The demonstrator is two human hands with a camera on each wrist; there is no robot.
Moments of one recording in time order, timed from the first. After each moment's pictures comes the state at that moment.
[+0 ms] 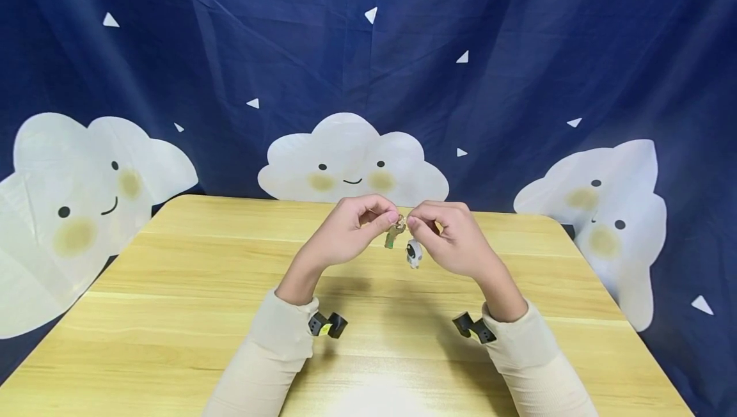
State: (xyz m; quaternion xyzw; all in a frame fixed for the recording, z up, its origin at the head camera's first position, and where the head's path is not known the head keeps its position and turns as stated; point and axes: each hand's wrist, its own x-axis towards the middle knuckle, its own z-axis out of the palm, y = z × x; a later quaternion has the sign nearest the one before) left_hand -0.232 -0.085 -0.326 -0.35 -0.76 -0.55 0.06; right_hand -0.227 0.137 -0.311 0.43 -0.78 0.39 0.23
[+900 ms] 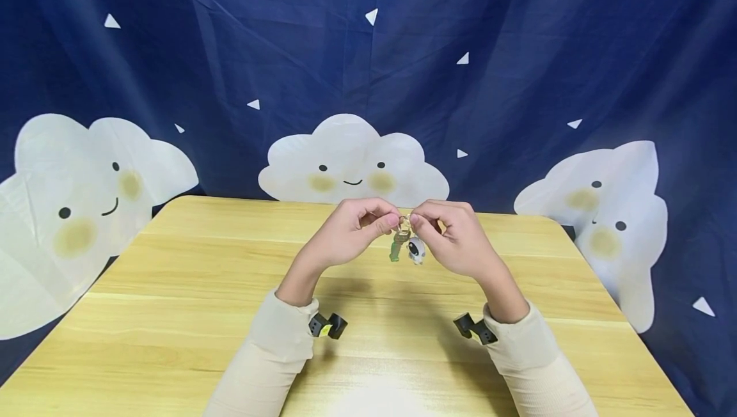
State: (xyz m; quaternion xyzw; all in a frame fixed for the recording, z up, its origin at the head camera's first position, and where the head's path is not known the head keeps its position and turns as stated) left_hand -0.231 -0.085 -0.325 -0.35 -0.75 -0.56 0.05; right_hand -0.228 0.138 -0.311 0.42 -0.78 0.40 0.24
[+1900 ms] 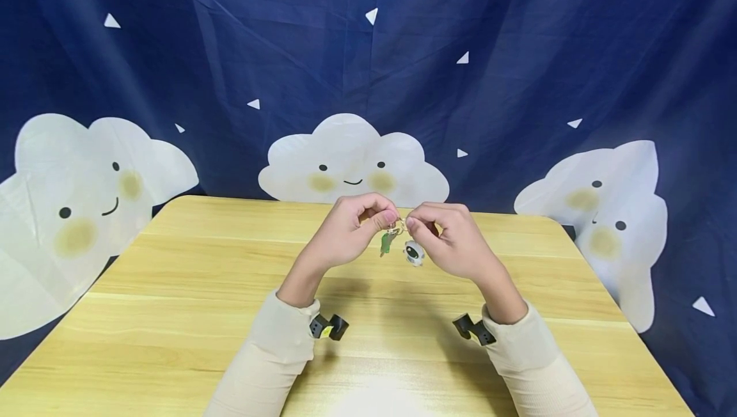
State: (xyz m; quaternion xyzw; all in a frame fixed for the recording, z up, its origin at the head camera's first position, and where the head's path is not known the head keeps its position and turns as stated) left_hand -0.230 -0.082 -0.325 -0.35 -0.76 -0.53 0.13; right_hand -0.226 0.135 -0.312 0.44 -0.78 0.38 0.24
